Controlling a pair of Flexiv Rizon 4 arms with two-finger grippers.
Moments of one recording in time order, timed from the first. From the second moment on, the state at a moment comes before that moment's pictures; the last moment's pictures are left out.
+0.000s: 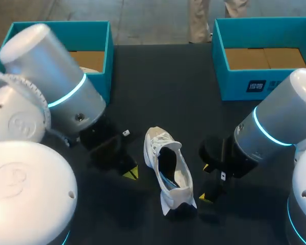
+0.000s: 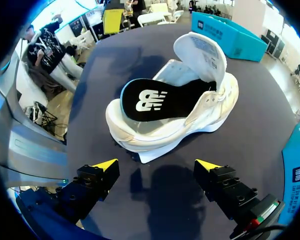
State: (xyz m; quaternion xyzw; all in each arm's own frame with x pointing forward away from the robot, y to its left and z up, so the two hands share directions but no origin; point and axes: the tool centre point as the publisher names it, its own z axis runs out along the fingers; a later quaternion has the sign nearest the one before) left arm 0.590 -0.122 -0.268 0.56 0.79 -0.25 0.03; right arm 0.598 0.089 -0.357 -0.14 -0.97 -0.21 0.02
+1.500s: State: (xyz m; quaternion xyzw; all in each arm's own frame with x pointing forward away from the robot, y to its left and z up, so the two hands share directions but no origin) left arm 0.607 -0.157 -0.263 0.73 0.66 -0.13 -0.05; right arm 0.614 0.000 -0.327 -0.01 -0.98 -0.18 0.03
